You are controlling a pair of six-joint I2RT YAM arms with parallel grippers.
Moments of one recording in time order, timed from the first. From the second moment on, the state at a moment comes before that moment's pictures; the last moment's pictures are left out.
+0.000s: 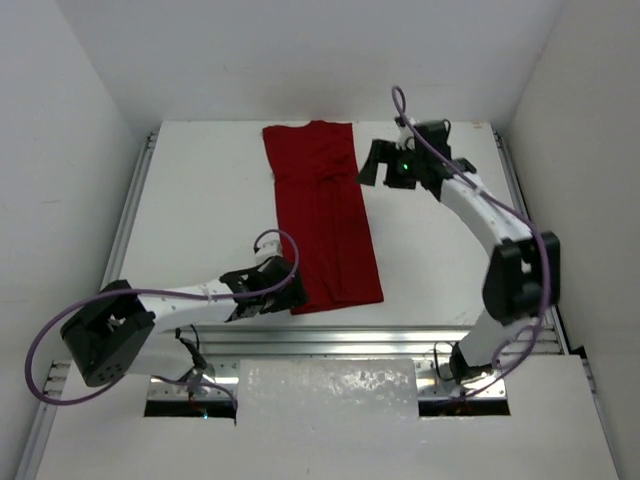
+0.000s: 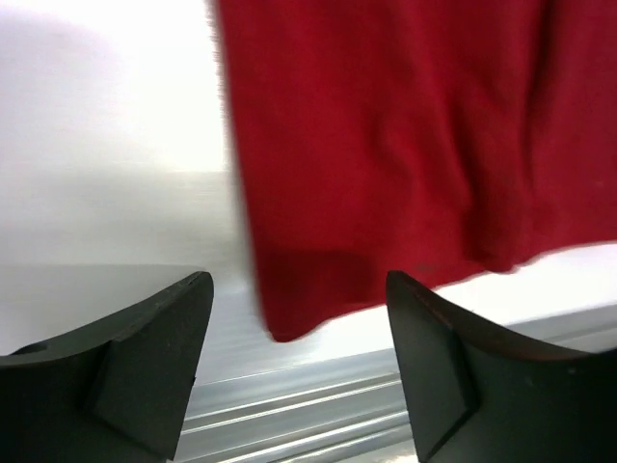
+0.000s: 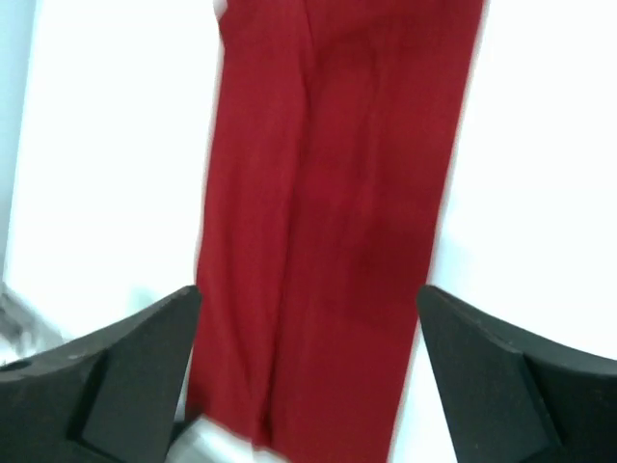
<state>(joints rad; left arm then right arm) -0.82 1.32 0.52 -0.20 -0.23 -1.01 0.23 1.79 1.46 -0.37 -0.36 0.32</state>
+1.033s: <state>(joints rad) -0.90 1.22 0.31 0.03 -0.11 -1.14 0.39 1.29 0.34 0.00 -0.34 0.58</state>
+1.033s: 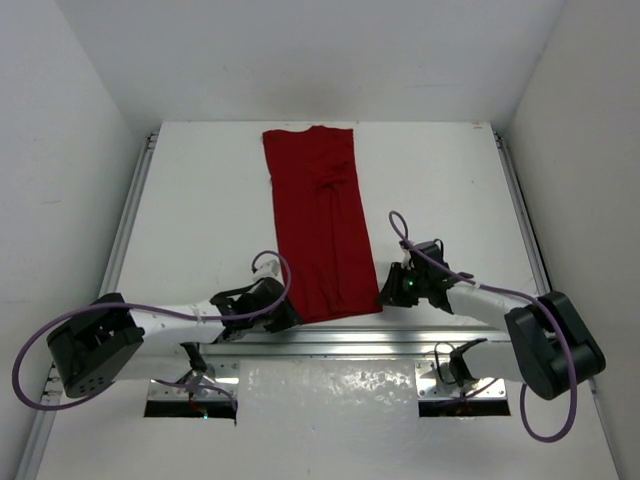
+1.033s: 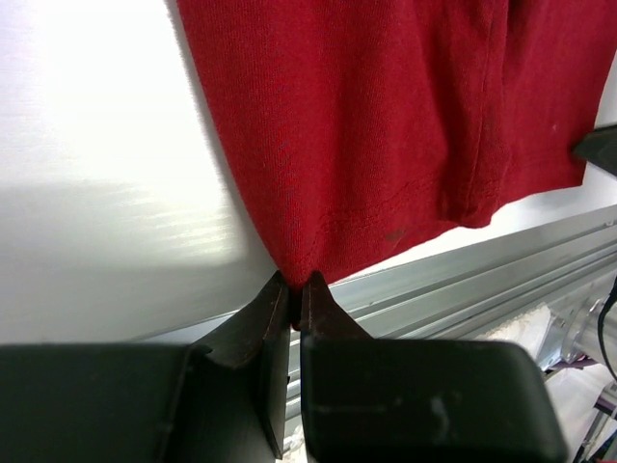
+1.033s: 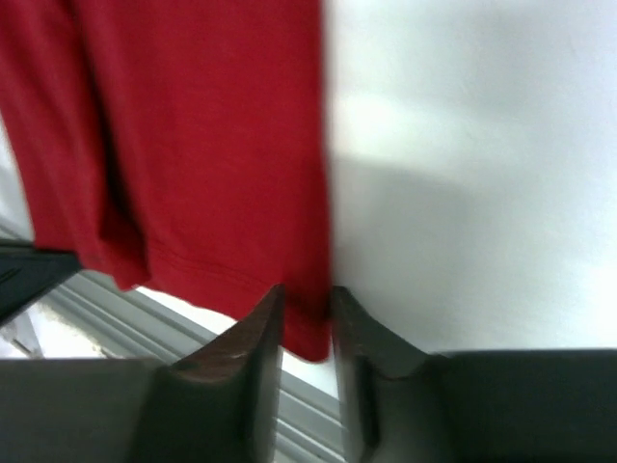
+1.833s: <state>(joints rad) -0.95 0.95 0.44 -0.46 -0.21 -1.10 0.43 0.90 0.29 -0.18 -0.37 0.70</state>
